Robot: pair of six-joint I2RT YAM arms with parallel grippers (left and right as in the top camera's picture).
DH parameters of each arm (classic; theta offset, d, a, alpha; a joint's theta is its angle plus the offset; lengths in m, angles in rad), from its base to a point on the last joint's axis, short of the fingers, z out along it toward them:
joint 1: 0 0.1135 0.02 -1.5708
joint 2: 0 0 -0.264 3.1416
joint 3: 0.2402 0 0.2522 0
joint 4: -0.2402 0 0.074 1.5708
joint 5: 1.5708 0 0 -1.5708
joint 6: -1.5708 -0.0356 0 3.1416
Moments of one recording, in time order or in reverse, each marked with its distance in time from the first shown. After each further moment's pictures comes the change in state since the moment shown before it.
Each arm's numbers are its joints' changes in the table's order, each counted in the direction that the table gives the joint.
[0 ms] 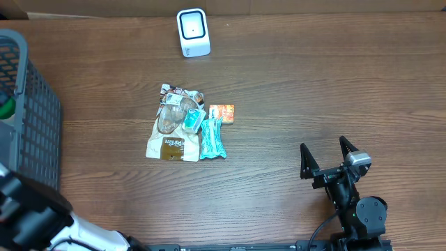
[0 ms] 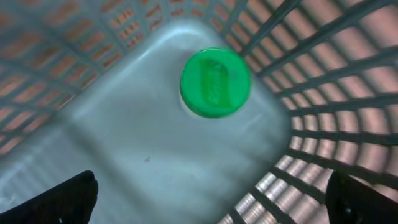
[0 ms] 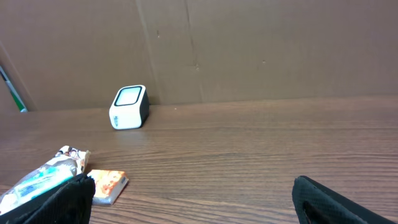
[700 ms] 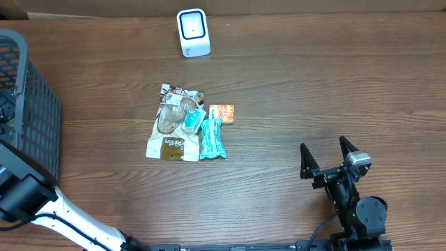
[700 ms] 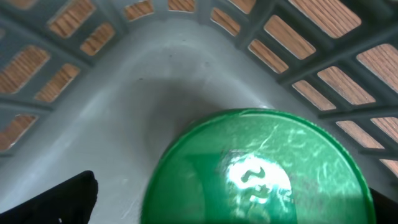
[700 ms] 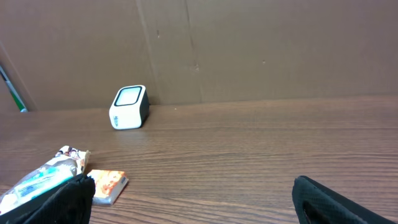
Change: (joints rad) left arm -0.011 0.305 -0.002 0.286 0.000 -0.127; right arm 0.000 0.000 0.000 0.000 0.000 0.000
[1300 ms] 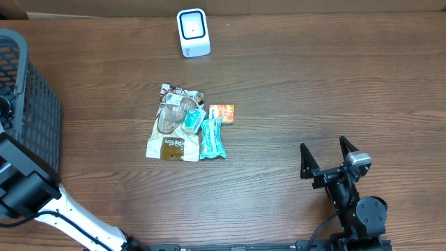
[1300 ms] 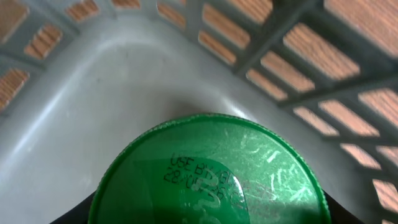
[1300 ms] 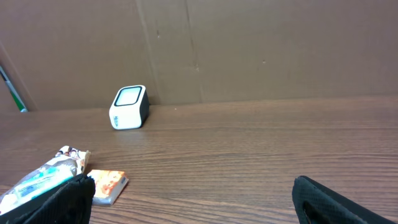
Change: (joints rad) left arm -0.043 -0.010 0.000 -0.027 -0.007 -0.019; right arm 0.000 0.000 0.000 0.000 0.000 0.000
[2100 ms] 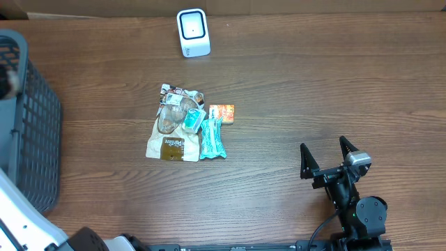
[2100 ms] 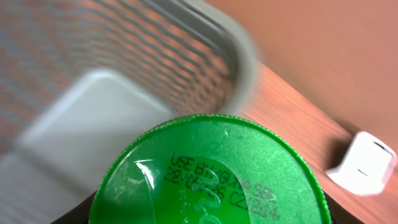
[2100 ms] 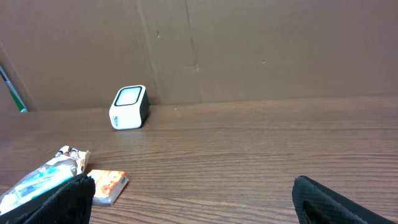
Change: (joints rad) left arm -0.085 -0.696 -0.001 -0.383 0.226 0.144; right arm 0.000 0.000 0.000 0.000 0.000 0.000
